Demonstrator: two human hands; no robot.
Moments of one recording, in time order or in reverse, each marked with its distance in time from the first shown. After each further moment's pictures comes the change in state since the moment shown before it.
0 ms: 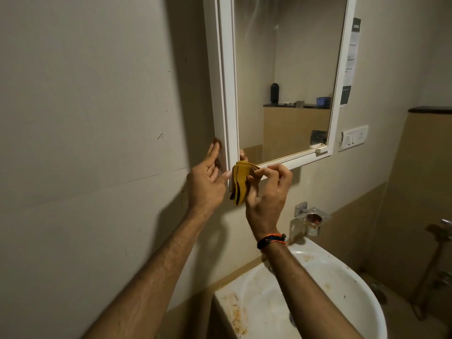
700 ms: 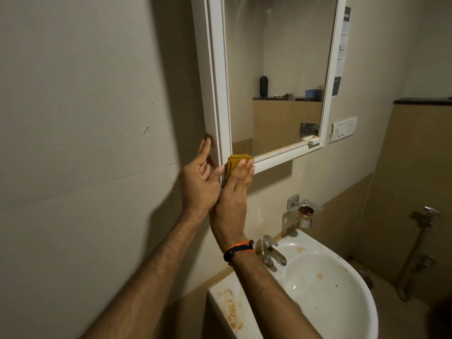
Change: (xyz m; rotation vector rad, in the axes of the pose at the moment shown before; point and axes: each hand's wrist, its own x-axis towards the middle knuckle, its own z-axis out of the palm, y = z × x) left_hand -0.002 -0.009 0.005 -0.020 0.027 0.029; right_hand -0.044 -0.029 0.038 -0.110 -0.341 0.105
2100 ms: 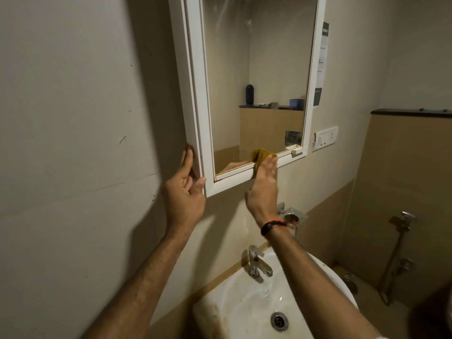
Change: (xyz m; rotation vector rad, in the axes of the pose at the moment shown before) left_hand 0.002 -0.016 0.012 -0.009 0.088 0.074; right_hand 0.085 0.093 -0.049 -0.197 -0.061 0.168
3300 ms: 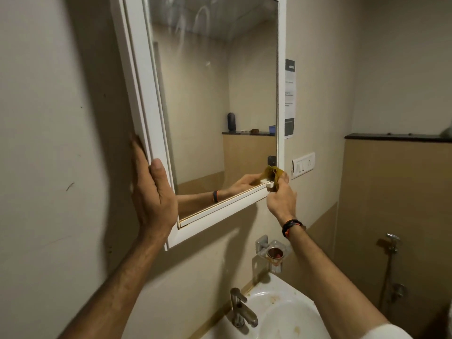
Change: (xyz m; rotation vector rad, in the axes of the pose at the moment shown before) left_hand 0.070 0.026 0.047 0.256 0.287 0.492; right_hand 0.116 0.087 -0.046 0.147 0.064 0.168
